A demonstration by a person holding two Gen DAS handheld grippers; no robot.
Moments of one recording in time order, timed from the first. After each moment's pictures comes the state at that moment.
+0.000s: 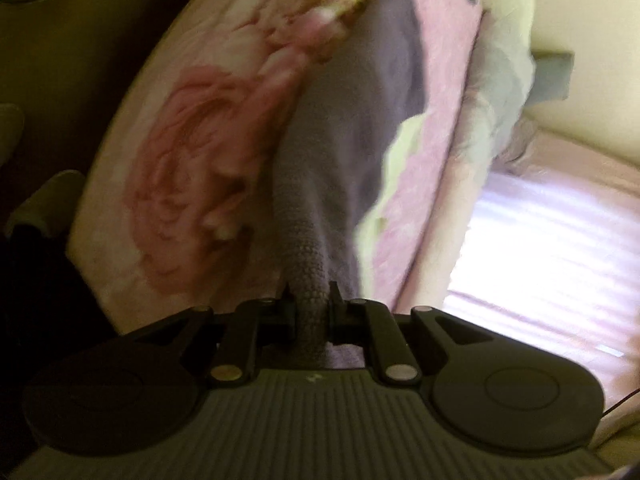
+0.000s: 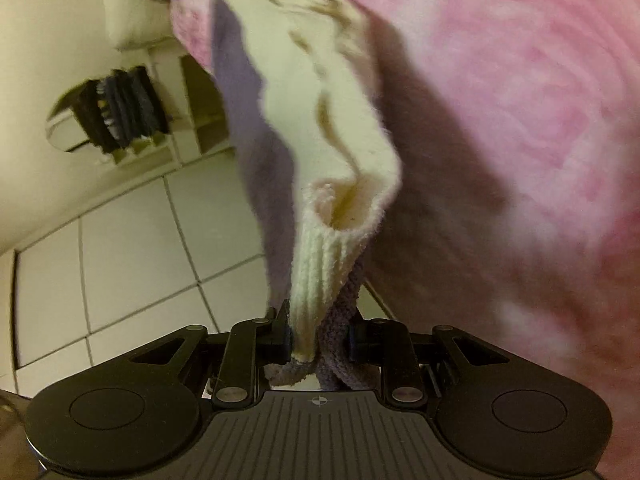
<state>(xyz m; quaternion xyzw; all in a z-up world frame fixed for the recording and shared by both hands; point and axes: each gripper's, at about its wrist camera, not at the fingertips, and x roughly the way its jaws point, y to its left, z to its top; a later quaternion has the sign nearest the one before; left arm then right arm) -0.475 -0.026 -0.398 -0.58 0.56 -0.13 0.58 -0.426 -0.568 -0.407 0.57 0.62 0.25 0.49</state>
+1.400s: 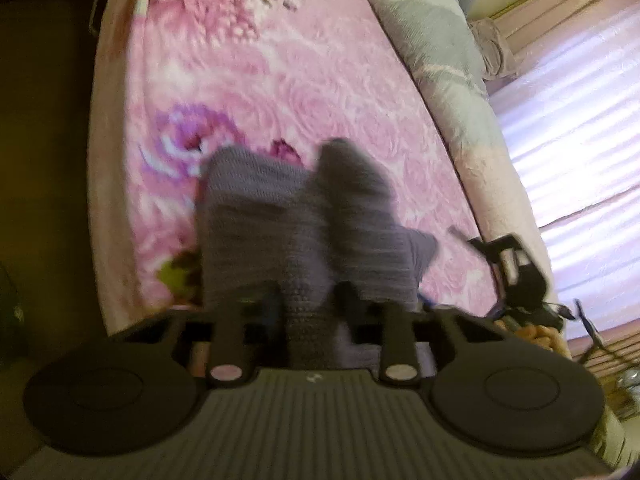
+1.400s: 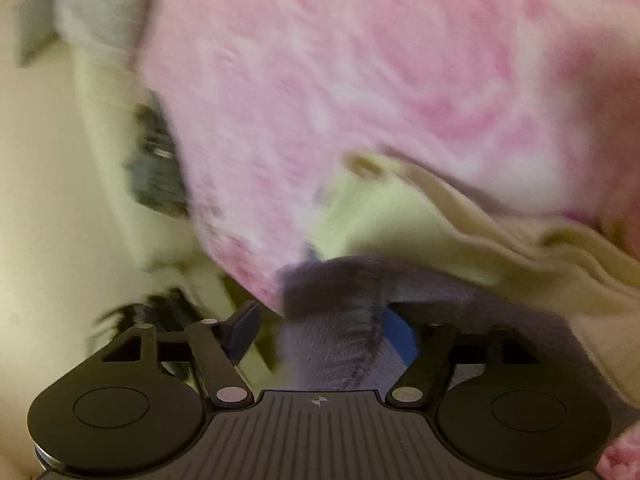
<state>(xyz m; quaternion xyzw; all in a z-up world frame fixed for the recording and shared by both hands) -0.232 -0.078 -0.371 -0.27 0.52 -0.20 0.79 -0.220 -0.498 -0.429 0.71 0.43 0.05 0.56</state>
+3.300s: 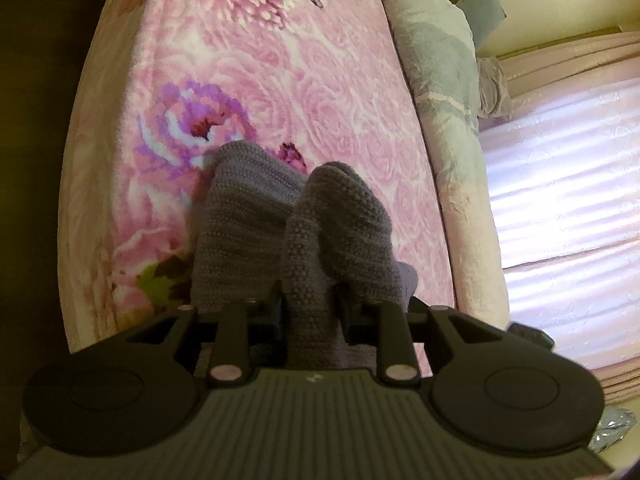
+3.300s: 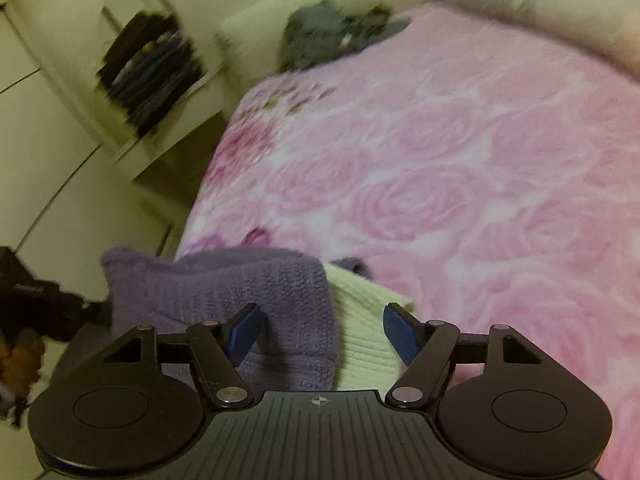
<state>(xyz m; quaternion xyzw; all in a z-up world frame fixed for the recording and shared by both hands) -0.212 -0.059 -0.403 -0.37 0.52 -0.21 0.74 -0.194 -0.460 -0.395 0.17 0.44 0.30 0.83</state>
